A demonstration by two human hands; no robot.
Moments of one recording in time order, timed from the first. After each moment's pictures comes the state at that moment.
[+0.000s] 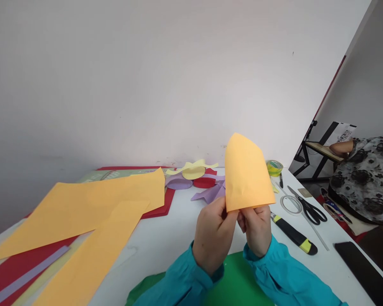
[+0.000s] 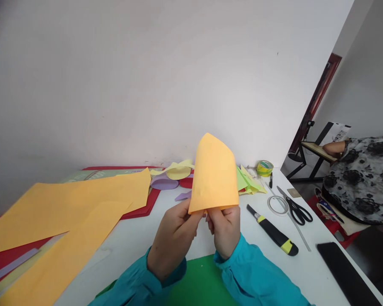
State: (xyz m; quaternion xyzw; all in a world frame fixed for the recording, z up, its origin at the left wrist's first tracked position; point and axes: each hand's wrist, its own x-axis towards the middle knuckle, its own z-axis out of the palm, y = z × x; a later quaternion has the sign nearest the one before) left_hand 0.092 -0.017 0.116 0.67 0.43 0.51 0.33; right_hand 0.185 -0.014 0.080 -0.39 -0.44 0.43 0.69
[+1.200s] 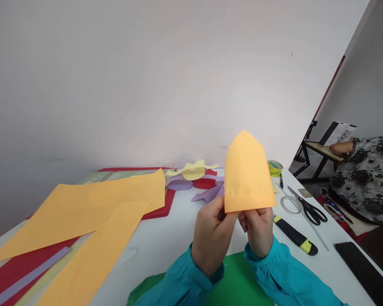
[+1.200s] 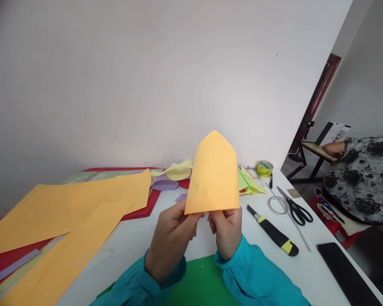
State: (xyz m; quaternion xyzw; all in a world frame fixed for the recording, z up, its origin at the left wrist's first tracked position) left_hand 0.092 -0.021 0.125 0.62 0.39 0.56 0.38; right_hand 0.189 -0.013 0.075 -0.37 -0.46 0.41 0.69
